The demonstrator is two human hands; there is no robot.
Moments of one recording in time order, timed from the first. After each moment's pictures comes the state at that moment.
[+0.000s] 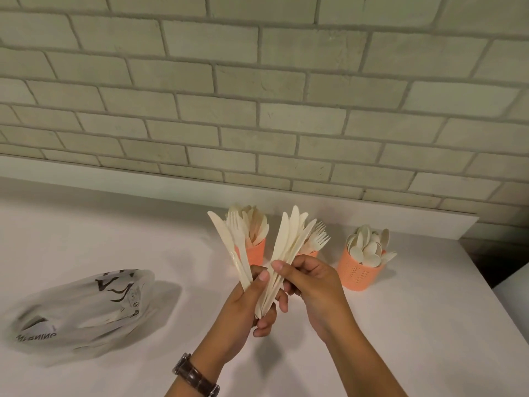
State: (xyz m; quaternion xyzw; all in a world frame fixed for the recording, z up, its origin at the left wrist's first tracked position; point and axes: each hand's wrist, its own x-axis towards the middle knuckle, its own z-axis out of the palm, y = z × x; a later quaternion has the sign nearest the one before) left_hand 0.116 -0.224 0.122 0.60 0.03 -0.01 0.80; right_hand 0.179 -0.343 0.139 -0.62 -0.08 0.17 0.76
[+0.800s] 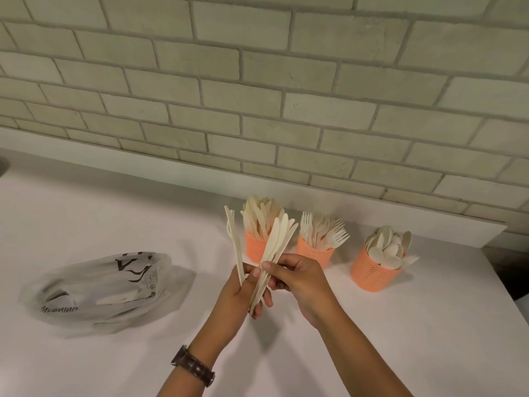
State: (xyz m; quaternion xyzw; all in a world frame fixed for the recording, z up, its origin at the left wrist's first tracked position) left_hand 0.114 -0.193 0.096 0.70 0.11 0.07 0.70; right_hand 0.189 -0.307 0.116 -0.66 -0.14 0.25 0.70
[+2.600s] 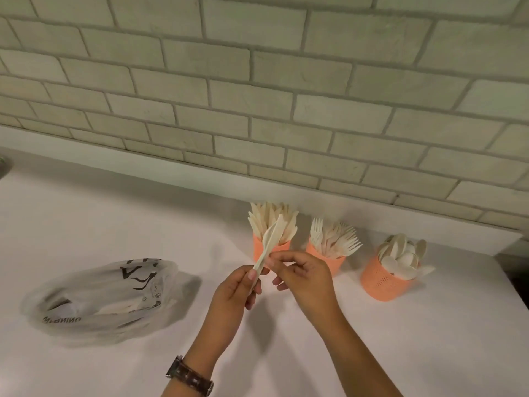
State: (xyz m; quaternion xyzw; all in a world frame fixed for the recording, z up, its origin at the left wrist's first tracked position) left_hand 0.118 -0.171 0.090 0.68 0.16 0.12 0.70; right_hand 0.194 -0.286 0.117 -0.73 -0.14 0.14 0.66
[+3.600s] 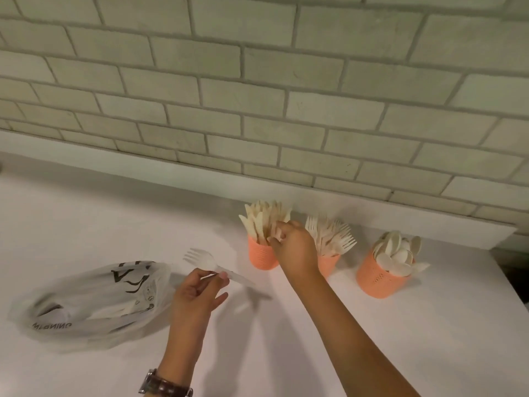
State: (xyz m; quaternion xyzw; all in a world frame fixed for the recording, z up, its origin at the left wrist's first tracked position) left_hand 0.109 -0.150 0.085 0.54 0.31 0.23 0.75; right_hand 0.266 -0.257 0.091 -0.92 -0.21 -0.01 0.33
